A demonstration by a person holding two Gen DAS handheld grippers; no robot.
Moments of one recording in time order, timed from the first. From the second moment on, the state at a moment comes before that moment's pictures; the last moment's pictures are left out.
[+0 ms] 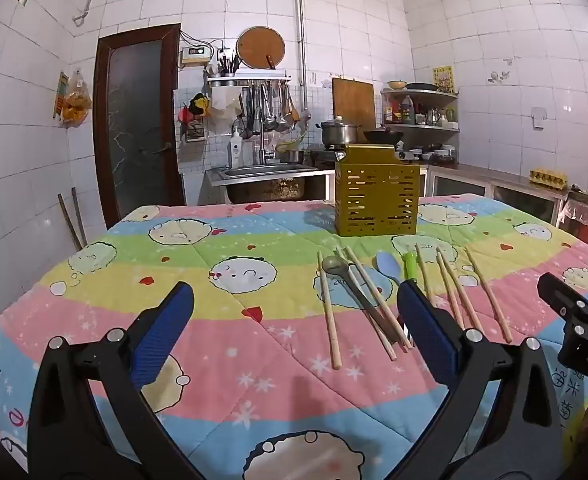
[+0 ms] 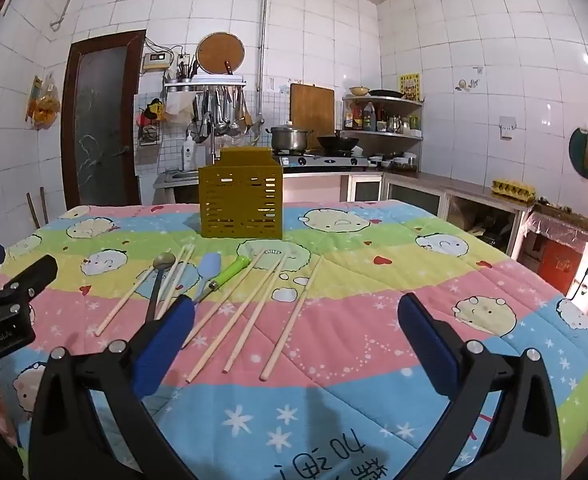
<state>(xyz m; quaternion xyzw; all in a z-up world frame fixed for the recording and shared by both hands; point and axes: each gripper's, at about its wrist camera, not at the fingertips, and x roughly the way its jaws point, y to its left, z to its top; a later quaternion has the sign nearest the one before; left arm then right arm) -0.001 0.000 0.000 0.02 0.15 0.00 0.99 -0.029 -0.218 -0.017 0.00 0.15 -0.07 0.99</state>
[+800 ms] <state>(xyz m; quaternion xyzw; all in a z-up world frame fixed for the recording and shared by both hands) -0.003 0.003 0.002 0.02 0.15 0.00 0.99 -0.032 -0.224 -0.017 0.01 0.15 -0.07 0.99</state>
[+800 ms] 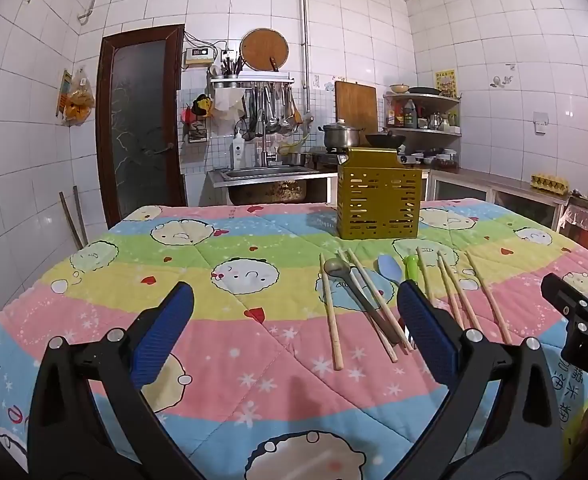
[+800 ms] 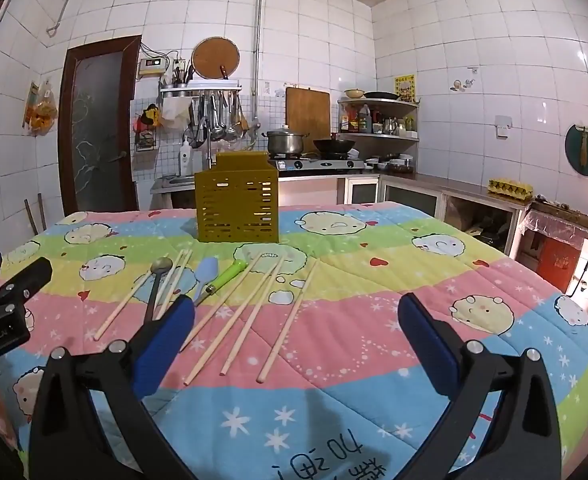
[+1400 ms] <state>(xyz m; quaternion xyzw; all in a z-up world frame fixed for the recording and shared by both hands) -0.005 0.001 0.007 0.02 0.14 0.00 0.99 -0.038 -0.224 -0.014 0.01 0.14 -0.07 0.99</state>
